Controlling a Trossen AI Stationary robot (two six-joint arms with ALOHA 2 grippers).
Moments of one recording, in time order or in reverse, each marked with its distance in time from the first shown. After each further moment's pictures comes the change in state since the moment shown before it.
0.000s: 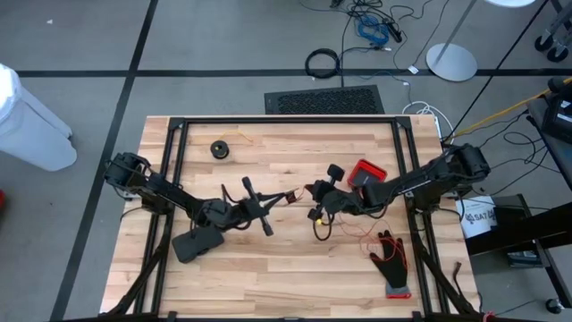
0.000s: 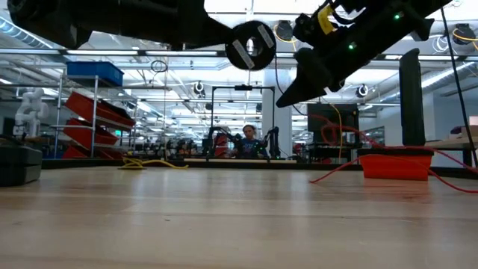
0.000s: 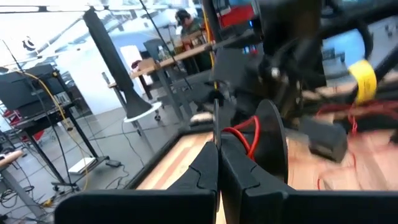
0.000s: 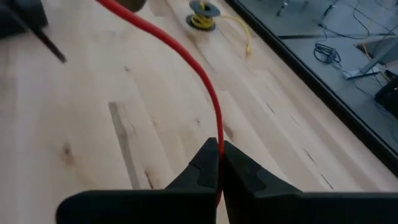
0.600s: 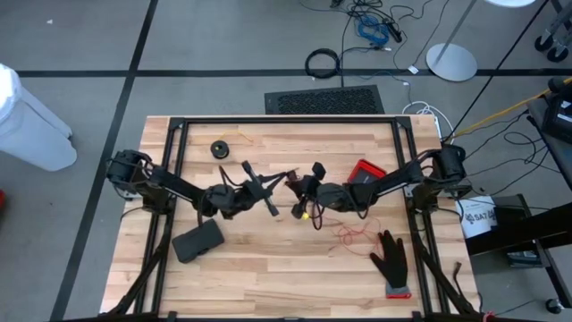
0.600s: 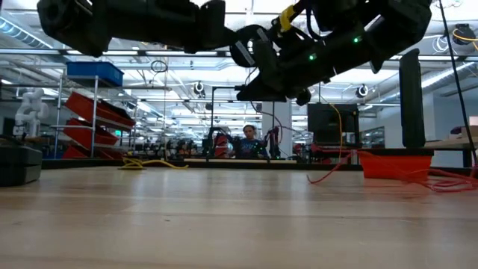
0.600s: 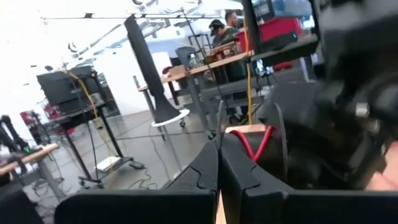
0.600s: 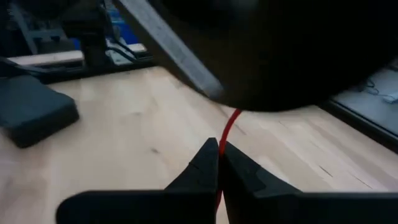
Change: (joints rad) left arm 0.145 0.004 0.016 0.087 0.035 0.031; right arm -0.068 0.213 0.015 0.551 -0.117 -0.040
